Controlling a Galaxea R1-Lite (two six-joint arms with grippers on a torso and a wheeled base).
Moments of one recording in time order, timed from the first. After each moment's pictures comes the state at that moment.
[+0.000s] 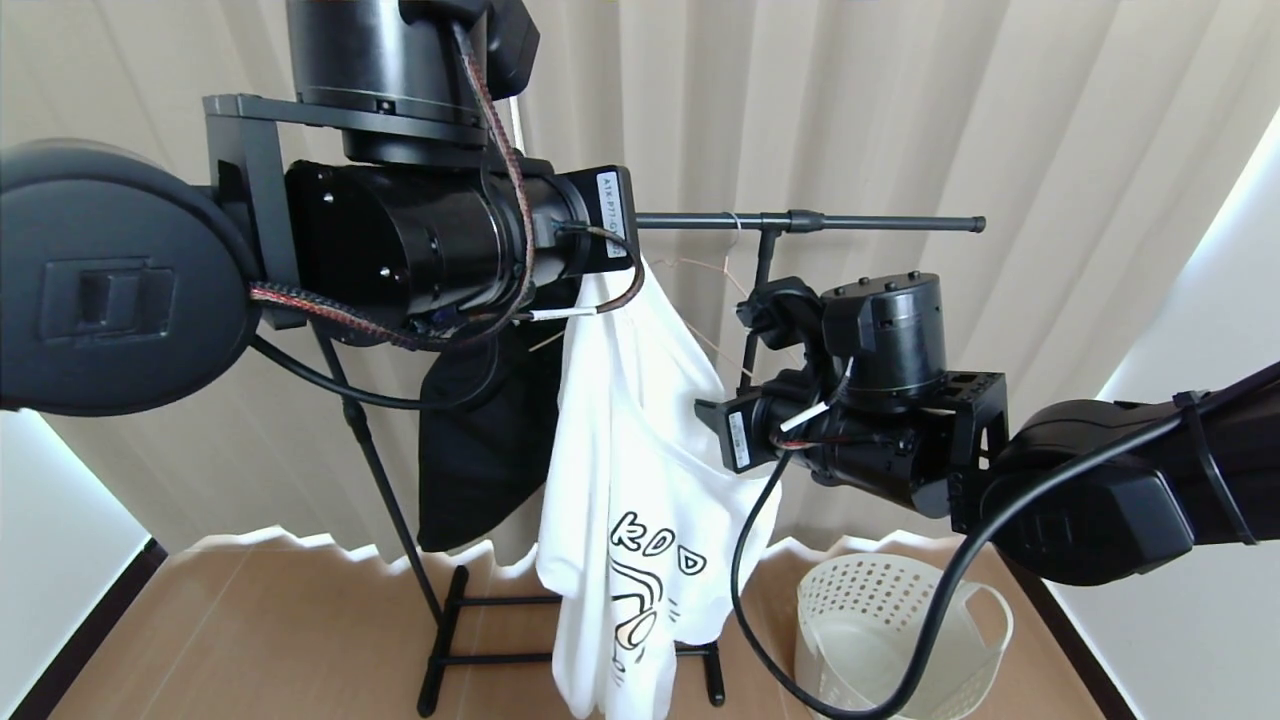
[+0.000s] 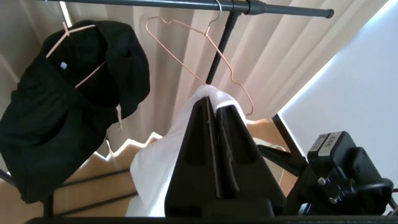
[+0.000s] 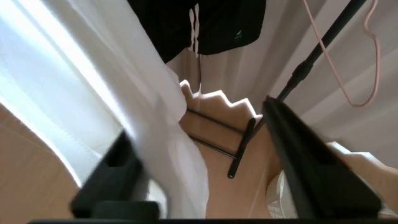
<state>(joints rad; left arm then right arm) -0.74 1.74 -1.50 -0.06 0.39 -0.23 0.69 1.89 -1.12 -0.37 -0.23 0.11</state>
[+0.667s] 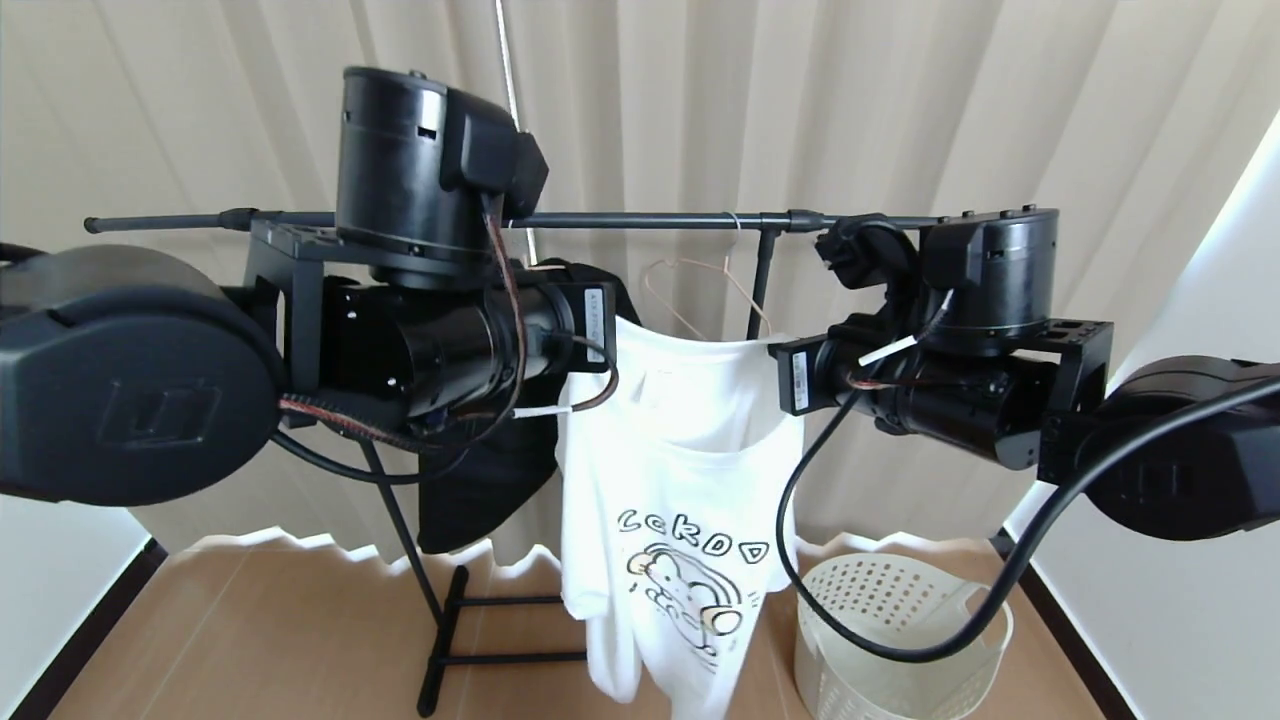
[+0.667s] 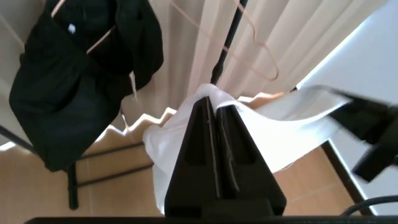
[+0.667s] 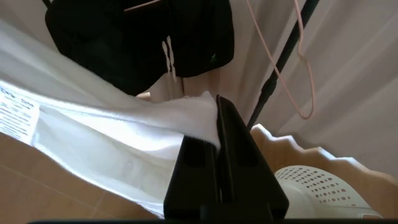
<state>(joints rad) -0.72 1.72 -1.31 -0.06 0.38 -0.23 0.60 1.79 -1.12 -0.37 -0.23 0.10</state>
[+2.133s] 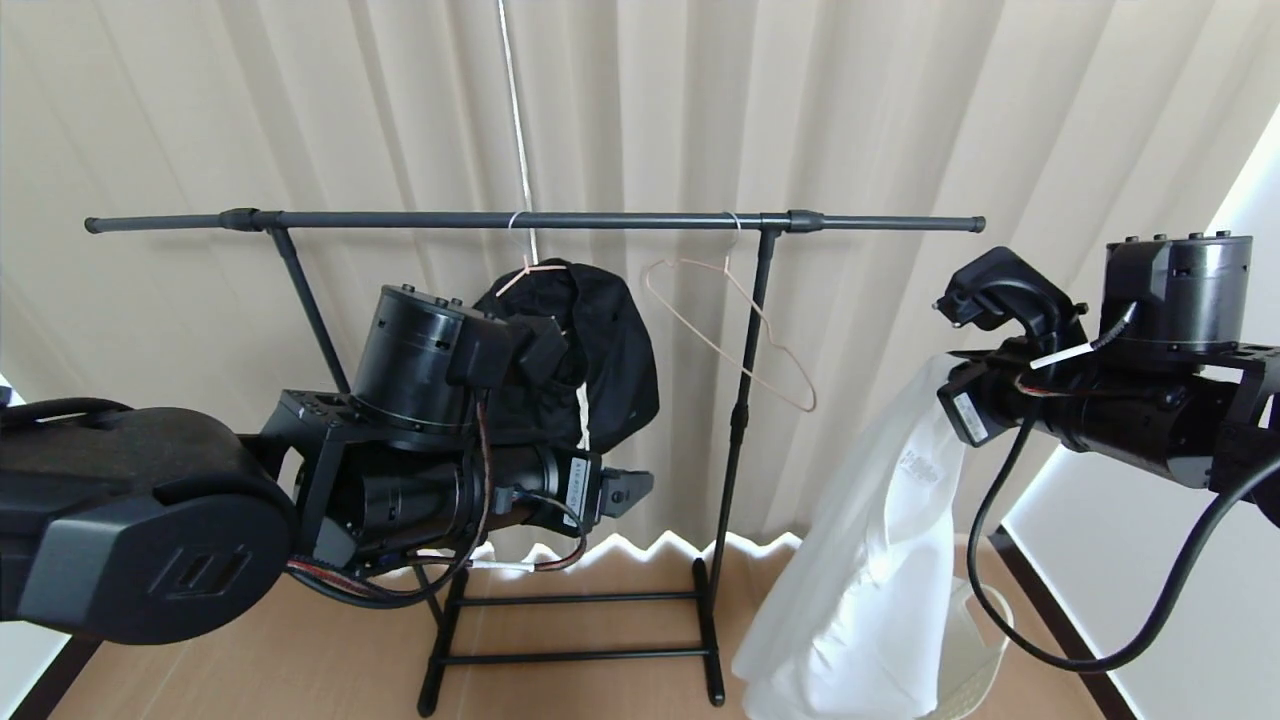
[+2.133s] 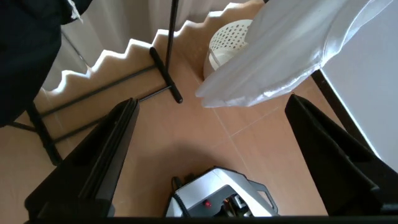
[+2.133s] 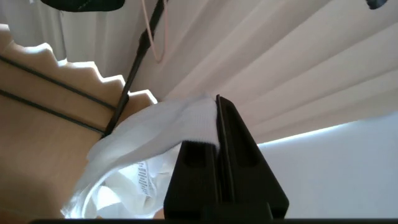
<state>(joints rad) -0.67 1.71 -0.98 -0.16 0.05 -0.20 0.30 1.64 -0.91 -0.37 -0.25 -0.40</state>
